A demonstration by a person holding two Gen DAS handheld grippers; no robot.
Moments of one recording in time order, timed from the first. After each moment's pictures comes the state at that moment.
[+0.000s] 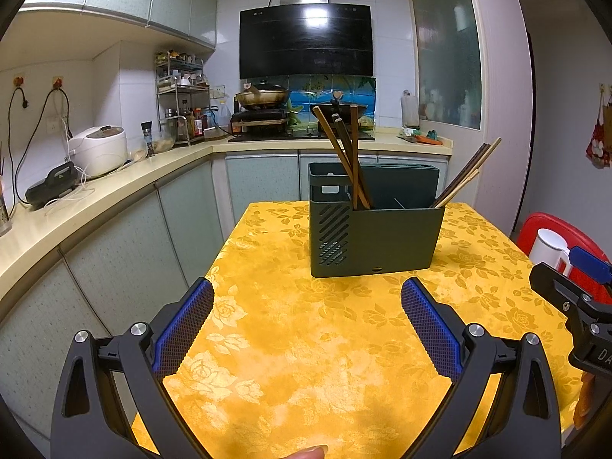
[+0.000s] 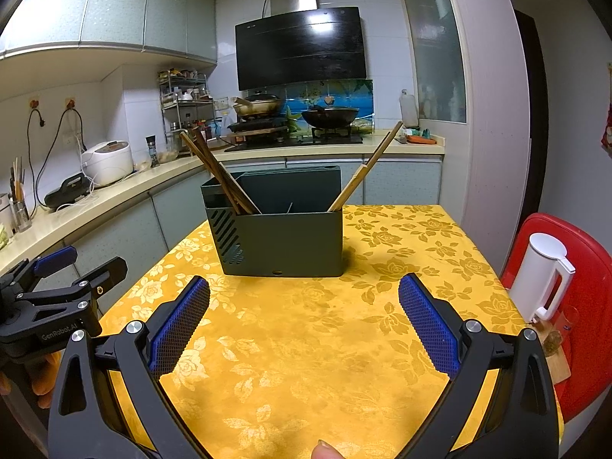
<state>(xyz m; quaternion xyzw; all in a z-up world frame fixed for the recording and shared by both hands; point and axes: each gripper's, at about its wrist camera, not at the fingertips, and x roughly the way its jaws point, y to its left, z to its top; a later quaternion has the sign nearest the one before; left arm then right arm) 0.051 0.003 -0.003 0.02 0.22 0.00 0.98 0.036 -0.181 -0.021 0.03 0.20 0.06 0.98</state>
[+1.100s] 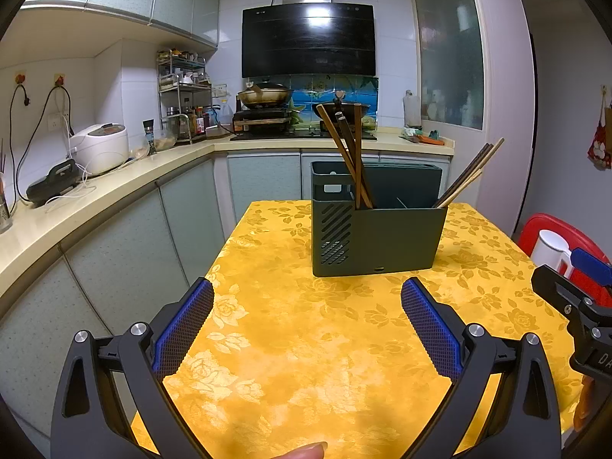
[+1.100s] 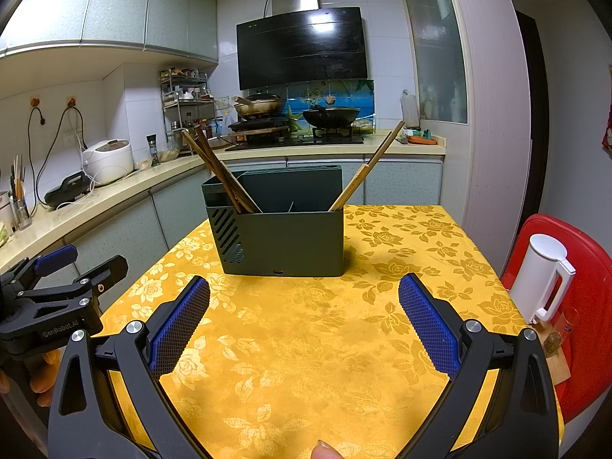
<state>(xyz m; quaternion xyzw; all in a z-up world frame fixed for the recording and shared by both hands) 0.050 0.002 -0.006 0.01 0.22 0.00 0.98 0.036 -0.181 -0.020 0.03 0.20 0.06 0.98</state>
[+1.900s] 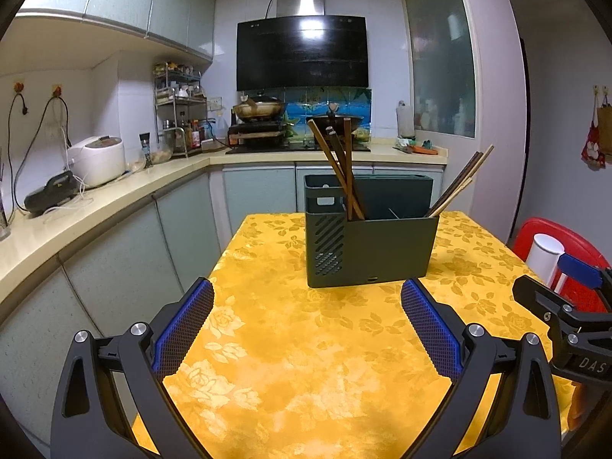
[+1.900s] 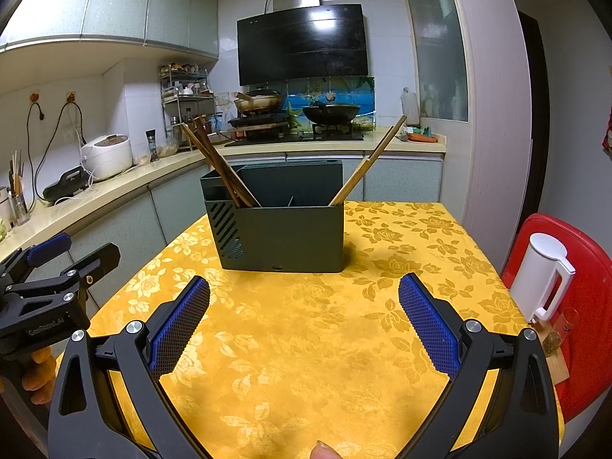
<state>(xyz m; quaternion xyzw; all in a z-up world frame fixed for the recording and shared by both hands) 0.044 0.002 0.000 0.02 0.19 0.00 0.98 0.041 -0.179 -0.025 0.03 0.21 0.07 0.98</state>
